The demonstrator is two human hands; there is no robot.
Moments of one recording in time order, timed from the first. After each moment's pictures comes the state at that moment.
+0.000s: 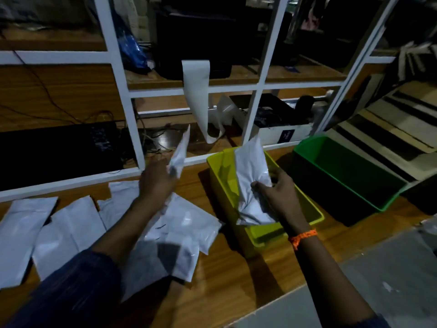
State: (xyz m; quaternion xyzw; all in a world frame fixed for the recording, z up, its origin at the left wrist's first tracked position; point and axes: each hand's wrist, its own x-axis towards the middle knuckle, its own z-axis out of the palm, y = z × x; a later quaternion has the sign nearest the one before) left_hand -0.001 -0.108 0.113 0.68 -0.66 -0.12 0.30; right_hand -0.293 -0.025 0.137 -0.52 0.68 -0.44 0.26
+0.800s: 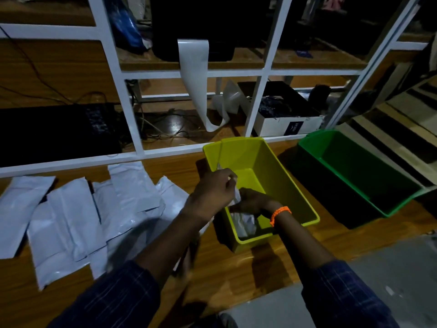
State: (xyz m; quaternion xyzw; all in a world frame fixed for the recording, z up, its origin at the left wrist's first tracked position) left_hand -0.143 -0.058 0.109 0.54 -0.73 -0.31 0.28; right_hand -0.309 -0.087 0.055 -0.62 0.66 0.05 0.42
